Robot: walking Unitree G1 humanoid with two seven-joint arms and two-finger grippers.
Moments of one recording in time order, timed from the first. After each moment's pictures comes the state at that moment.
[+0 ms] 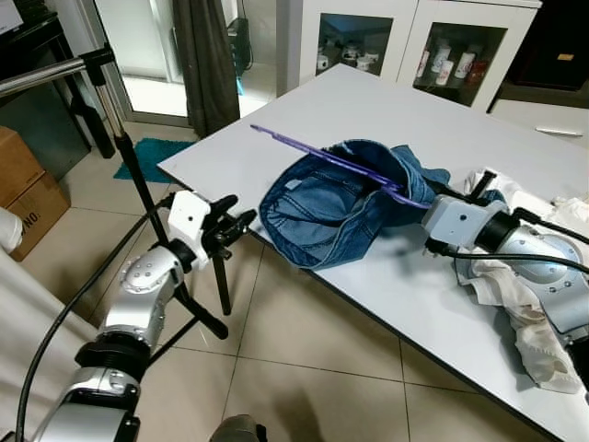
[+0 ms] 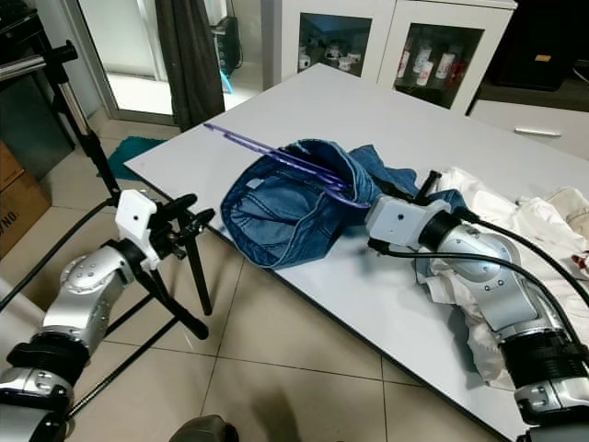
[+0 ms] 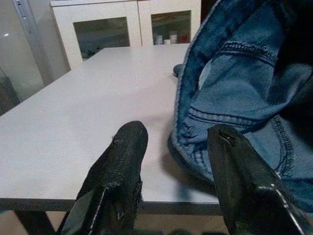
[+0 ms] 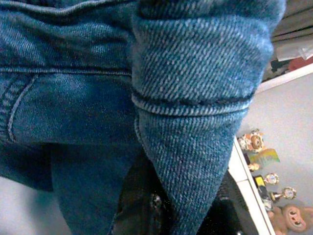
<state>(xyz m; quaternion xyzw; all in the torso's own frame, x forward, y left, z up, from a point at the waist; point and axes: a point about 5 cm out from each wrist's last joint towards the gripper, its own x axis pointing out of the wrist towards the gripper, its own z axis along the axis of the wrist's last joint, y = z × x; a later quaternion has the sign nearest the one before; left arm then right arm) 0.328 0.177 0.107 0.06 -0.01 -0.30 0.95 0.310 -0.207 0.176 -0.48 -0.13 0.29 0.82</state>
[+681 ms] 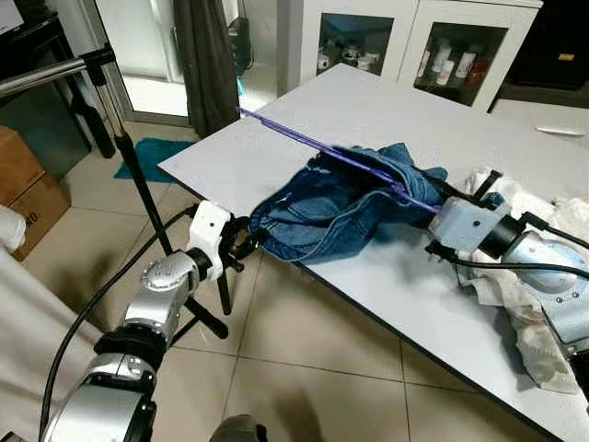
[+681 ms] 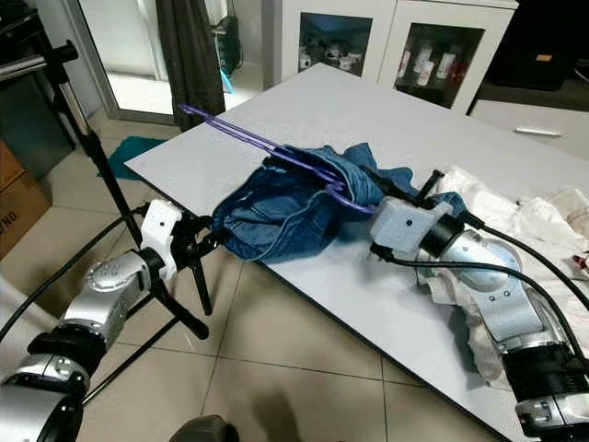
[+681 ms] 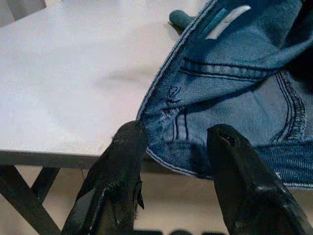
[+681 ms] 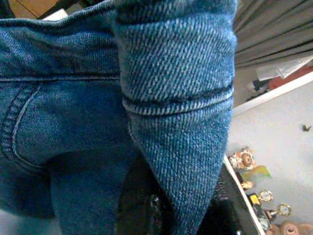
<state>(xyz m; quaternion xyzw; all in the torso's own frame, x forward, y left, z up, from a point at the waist) 0.336 0.166 0.083 0.05 0.09 -0.30 0.95 0.297 -0.203 0.185 -0.44 -0.19 0.29 0.83</state>
